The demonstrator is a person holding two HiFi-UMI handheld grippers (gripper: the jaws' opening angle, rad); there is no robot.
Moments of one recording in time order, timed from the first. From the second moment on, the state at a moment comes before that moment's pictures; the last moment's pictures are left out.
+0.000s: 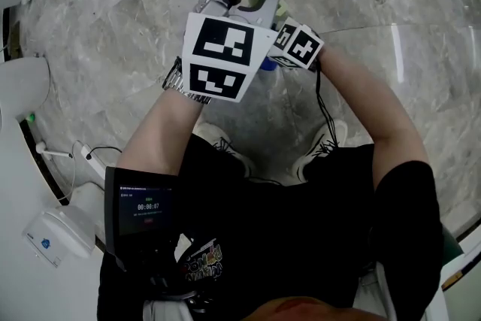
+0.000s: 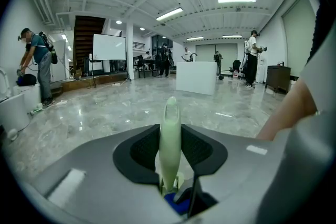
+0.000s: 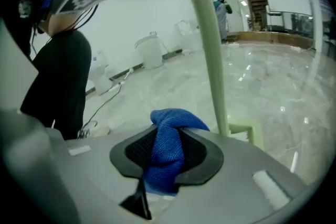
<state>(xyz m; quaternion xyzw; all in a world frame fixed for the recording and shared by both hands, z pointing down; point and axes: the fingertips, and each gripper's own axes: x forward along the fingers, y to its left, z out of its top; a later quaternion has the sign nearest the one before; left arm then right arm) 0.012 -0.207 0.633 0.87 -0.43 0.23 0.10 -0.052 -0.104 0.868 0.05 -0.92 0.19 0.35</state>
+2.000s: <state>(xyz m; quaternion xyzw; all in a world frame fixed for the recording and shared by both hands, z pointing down) 0.018 -0.235 0.618 0.87 -0.44 0.17 0.13 0.040 -0.220 0.650 0.10 -0.94 0.33 0.05</state>
